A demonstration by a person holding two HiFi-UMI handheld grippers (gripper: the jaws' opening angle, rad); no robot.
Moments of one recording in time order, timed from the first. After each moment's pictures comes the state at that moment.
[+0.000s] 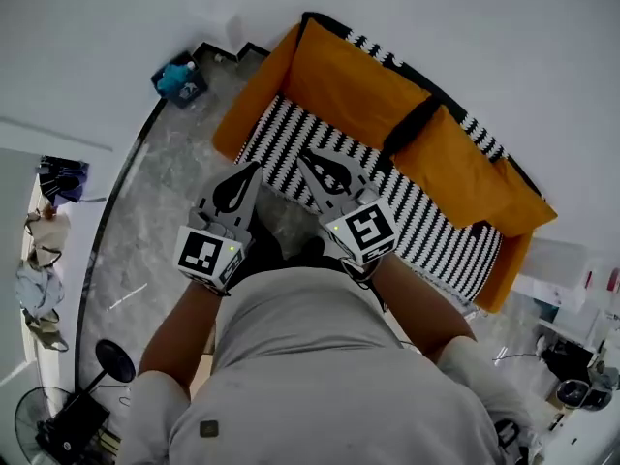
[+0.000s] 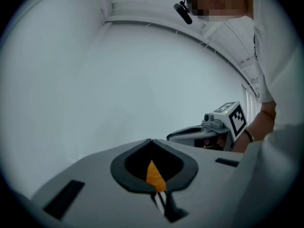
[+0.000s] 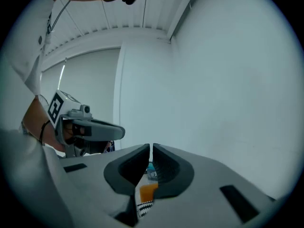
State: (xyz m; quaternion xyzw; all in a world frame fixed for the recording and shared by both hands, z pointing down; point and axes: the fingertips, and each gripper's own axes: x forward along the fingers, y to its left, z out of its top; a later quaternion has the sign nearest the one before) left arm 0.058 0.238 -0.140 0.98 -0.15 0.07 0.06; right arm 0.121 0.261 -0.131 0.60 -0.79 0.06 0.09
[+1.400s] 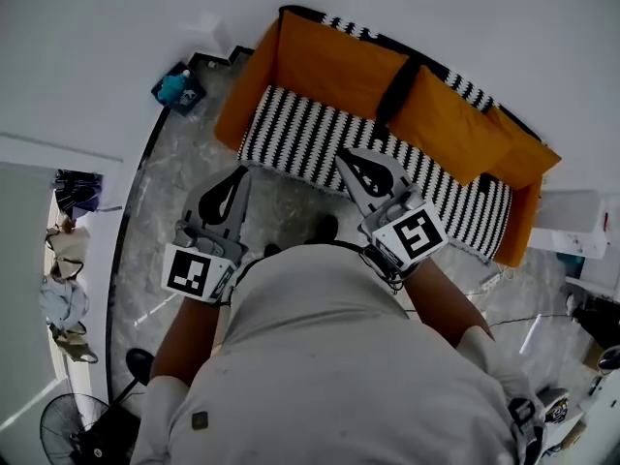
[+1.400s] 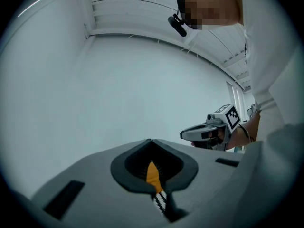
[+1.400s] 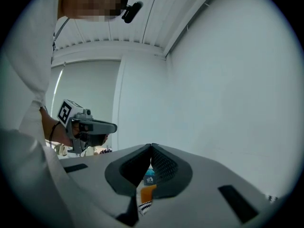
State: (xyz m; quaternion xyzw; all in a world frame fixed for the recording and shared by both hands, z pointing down) left arm -0.011 0.350 -0.243 0.99 -0.10 0.05 -0.01; right arm 0.104 0.422 -0.235 0.65 -0.76 0.01 0.05
